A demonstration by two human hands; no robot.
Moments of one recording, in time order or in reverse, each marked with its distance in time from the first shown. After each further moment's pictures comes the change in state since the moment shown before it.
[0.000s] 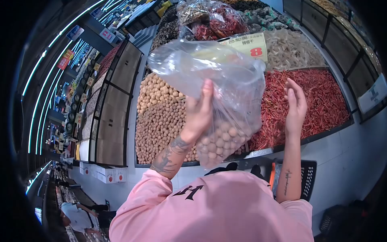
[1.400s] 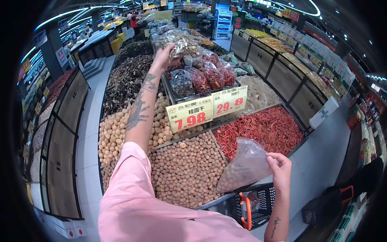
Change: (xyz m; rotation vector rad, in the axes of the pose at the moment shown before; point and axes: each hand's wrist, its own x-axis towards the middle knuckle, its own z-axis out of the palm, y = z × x) left_hand 0.373 -0.155 -0.165 -0.532 -0.079 -0.287; right_hand -0.095 -0.101 0.092 -0.271 0.074 0.227
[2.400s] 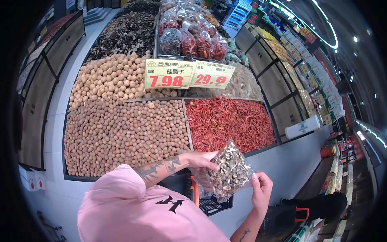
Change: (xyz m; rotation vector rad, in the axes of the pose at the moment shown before) left_hand -0.418 -0.184 0.199 -0.612 -1.025 -0.443; right_hand -0.051 0.007 -0.116 -0.197 -0.187 -0.060
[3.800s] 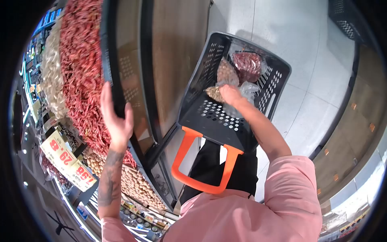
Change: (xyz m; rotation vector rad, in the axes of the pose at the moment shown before) left_hand 0.218 -0.258 -0.104 2.032 -0.220 -0.219; right_hand -0.141 0.685 0.069 -0.430 -0.255 0.574
